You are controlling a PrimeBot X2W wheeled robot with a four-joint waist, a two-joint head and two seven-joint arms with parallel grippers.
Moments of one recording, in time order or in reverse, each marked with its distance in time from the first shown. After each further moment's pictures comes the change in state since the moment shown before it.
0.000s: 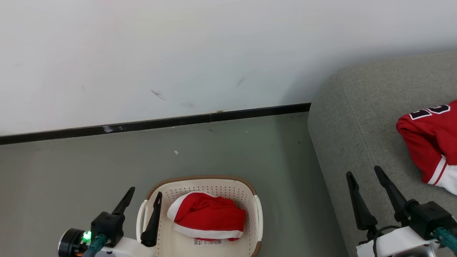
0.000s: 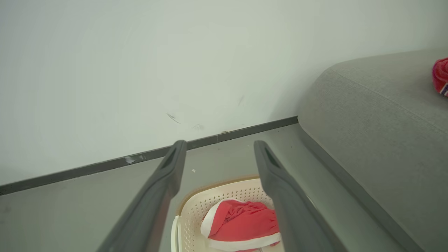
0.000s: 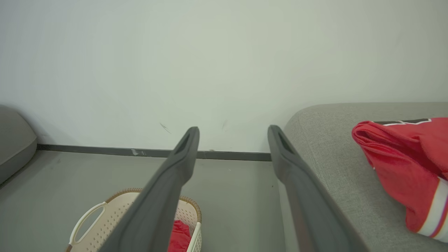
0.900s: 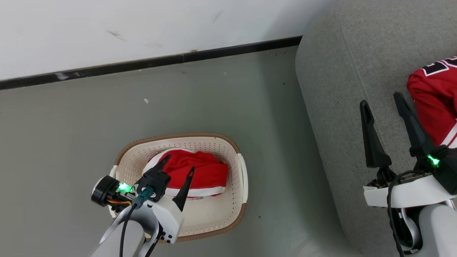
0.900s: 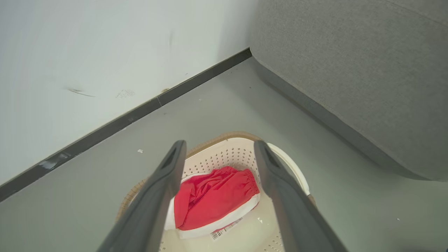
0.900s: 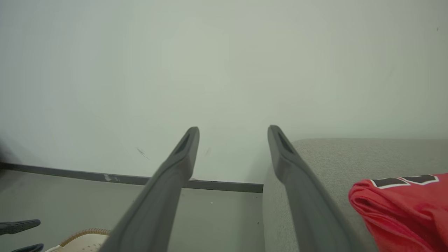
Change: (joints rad) left arm -0.308 -0.060 -0.176 0.238 0.134 -0.105 0.094; right arm -0.205 0.000 -0.027 -0.145 -0.017 0.000 -0.002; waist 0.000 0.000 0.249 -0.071
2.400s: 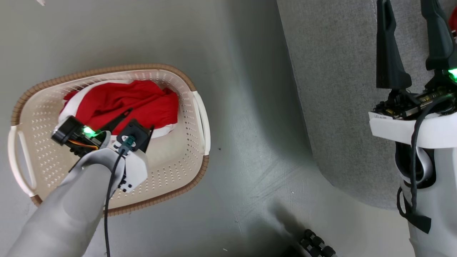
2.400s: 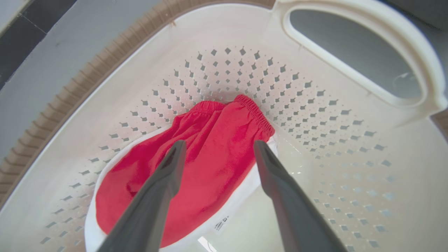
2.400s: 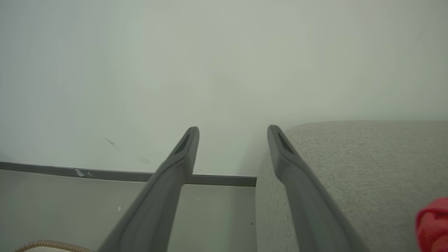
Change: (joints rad) left arm -0.385 0.046 -0.102 0.403 0.208 -0.061 -0.029; right arm -0.357 -0.002 0.061 -0.048 0.130 0.000 0.000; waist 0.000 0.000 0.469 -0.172
